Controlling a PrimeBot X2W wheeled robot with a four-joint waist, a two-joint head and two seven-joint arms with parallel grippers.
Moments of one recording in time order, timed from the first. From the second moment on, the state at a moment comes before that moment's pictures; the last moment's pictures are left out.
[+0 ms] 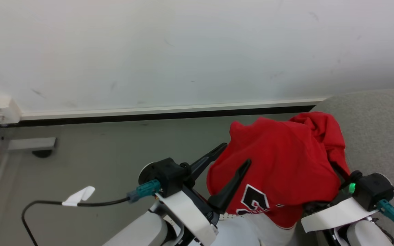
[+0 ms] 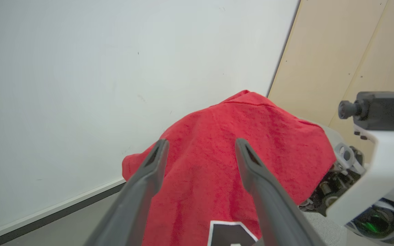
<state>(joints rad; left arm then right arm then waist) -0.52 0.25 -0.83 0.10 -0.62 -0.04 -0.18 -0.28 -0.13 0.30 0.19 0.35 0.13 -0.26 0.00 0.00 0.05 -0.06</state>
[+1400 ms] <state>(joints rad) -0.56 0.31 -0.88 0.10 -0.56 -0.04 -0.18 -0.34 -0.16 0.12 0.07 0.30 0.13 -0.26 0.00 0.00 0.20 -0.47</state>
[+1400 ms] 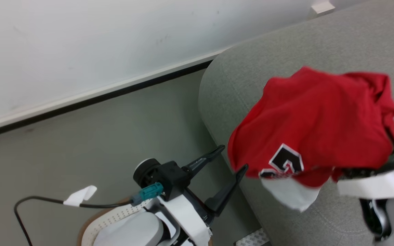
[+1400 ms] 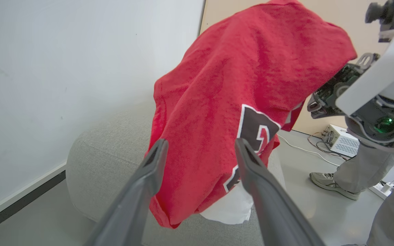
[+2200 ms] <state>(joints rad) -0.67 0.42 -0.86 -0.03 -0.52 -0.05 -0.10 -0.92 -0.44 -0.13 0.14 0.25 0.13 0.00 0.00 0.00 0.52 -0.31</state>
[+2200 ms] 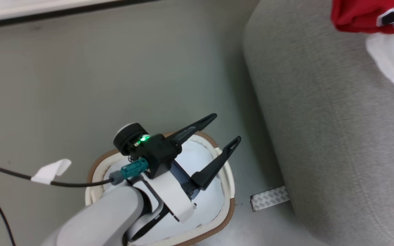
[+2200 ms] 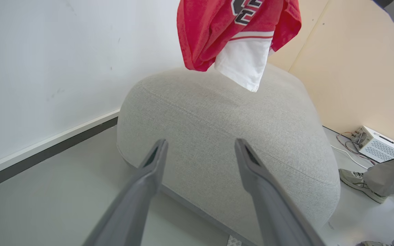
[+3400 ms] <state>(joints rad) -0.73 0.45 -0.84 0.00 -0.52 -0.05 -0.14 -0.95 -0.53 -0.07 0.88 0.30 0.13 0.14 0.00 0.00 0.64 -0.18</state>
